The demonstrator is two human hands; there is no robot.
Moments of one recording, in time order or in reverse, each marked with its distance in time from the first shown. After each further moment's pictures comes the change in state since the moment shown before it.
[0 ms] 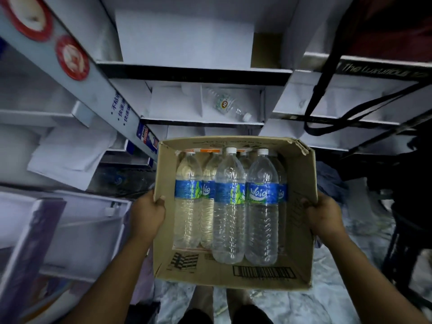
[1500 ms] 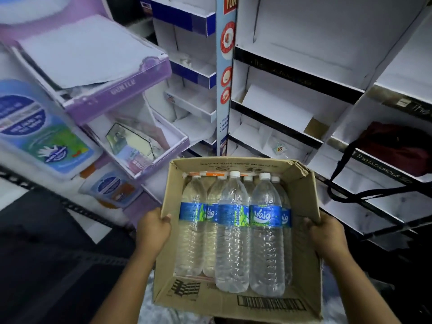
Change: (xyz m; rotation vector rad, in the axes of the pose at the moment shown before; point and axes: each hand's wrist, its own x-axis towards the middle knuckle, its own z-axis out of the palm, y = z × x) left_hand -0.333 -0.016 -0.126 -0.144 0.395 -0.276; right_hand -0.174 -0.065 -0.155 -0.137 -0.182 -0.411
